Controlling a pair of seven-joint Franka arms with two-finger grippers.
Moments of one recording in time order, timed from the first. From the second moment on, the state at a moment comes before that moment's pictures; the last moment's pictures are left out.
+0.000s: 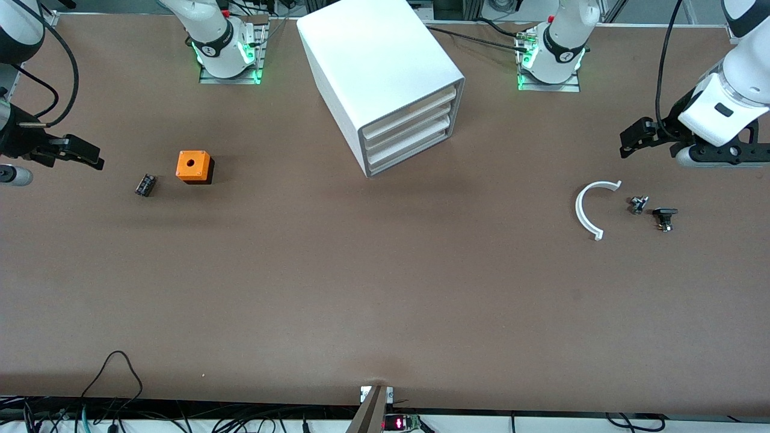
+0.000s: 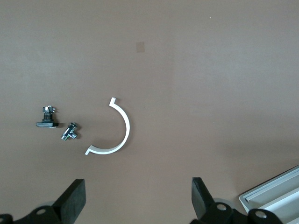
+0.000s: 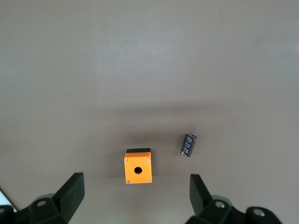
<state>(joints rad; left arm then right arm) 0.04 -0.06 -0.10 -1.77 -0.01 1.69 -0.09 -0.04 0.03 -0.04 -1.71 -0.02 1.71 -0.03</state>
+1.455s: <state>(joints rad) -0.04 0.33 -0.25 -1.88 -0.67 1.62 -0.08 -0.04 0.04 -0.04 -1.70 -0.02 1.73 -0.03</state>
